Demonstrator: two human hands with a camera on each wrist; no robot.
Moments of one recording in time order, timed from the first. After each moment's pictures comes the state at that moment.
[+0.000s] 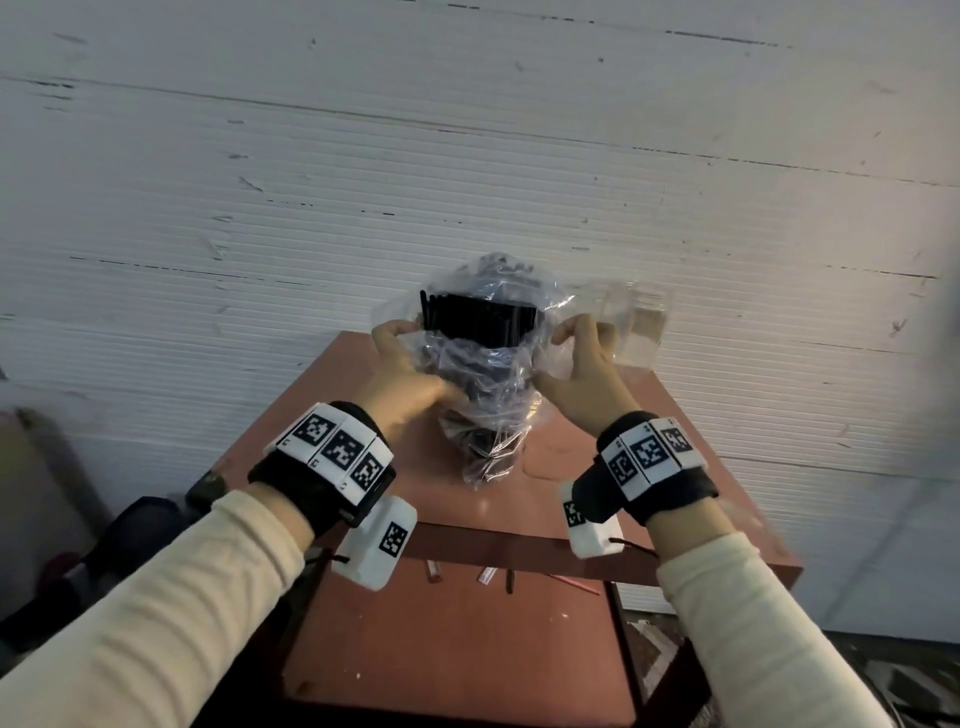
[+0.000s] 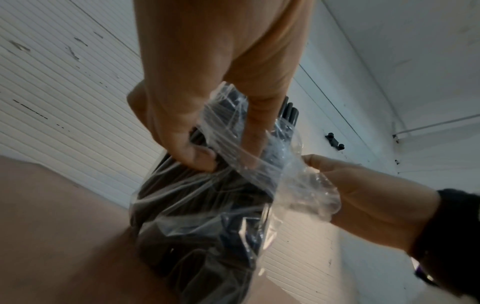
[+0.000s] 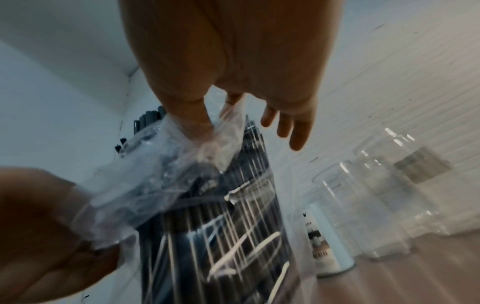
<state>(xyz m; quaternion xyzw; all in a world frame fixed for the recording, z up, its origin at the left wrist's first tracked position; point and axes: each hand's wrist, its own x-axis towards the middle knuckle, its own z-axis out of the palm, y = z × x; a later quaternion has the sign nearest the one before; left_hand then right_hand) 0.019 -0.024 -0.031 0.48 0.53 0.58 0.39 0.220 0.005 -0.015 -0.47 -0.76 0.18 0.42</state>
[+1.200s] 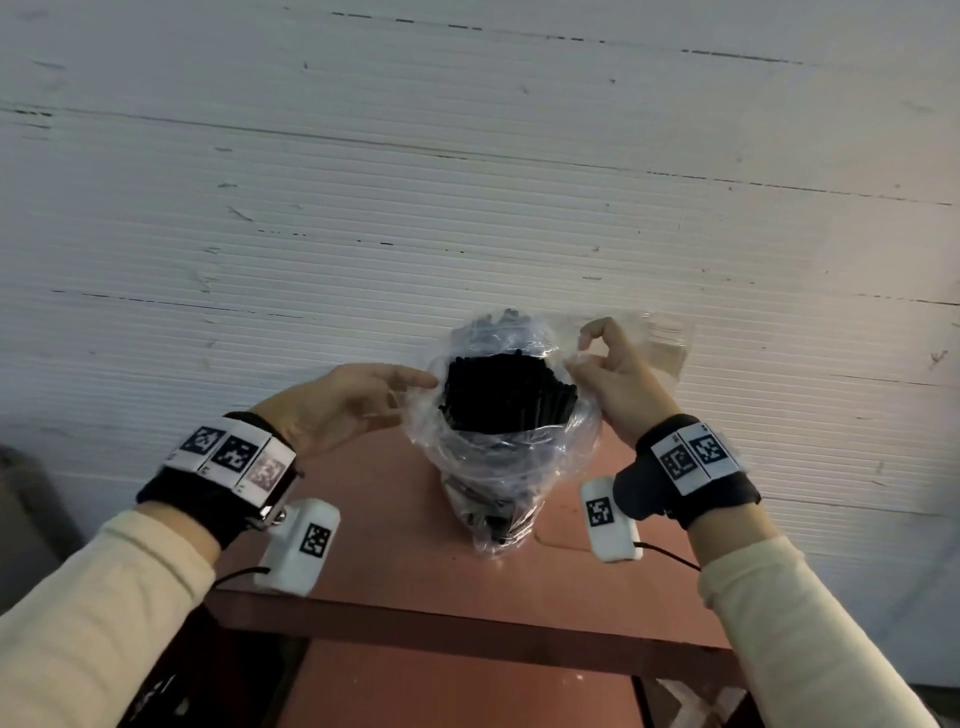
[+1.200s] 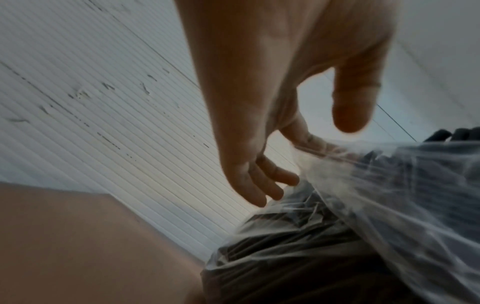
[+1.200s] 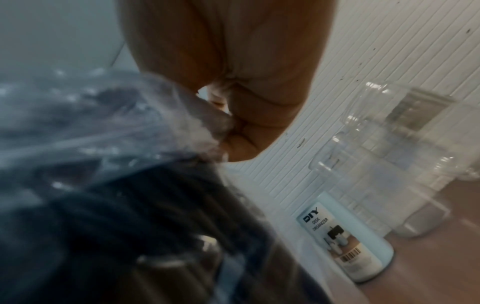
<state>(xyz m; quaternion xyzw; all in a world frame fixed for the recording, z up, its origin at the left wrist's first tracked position) -0.062 0.017 -0.009 0.56 0.39 0.45 0.58 0.233 0.071 0.008 -0.36 -0.71 0.37 0.49</state>
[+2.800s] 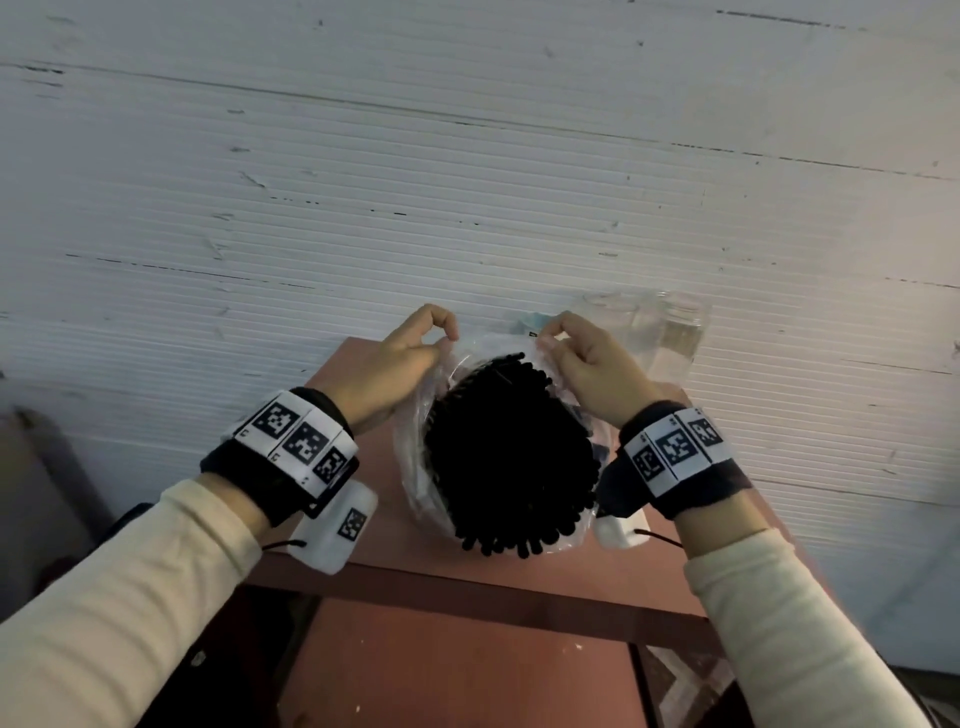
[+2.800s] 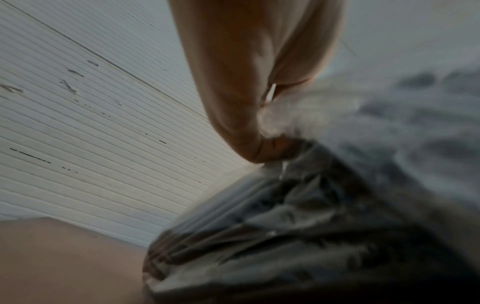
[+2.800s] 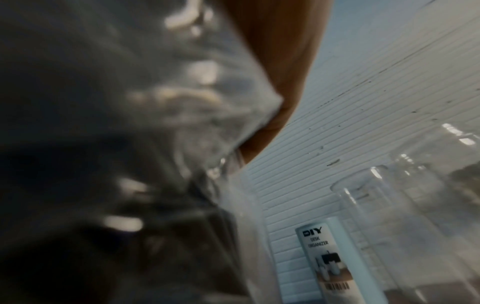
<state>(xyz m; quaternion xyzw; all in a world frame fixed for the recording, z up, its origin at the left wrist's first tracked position) -0.019 0.007 -0.006 0.63 0.47 0.48 0.39 0.206 0.064 0.002 -0.37 -0.82 0.19 0.38</state>
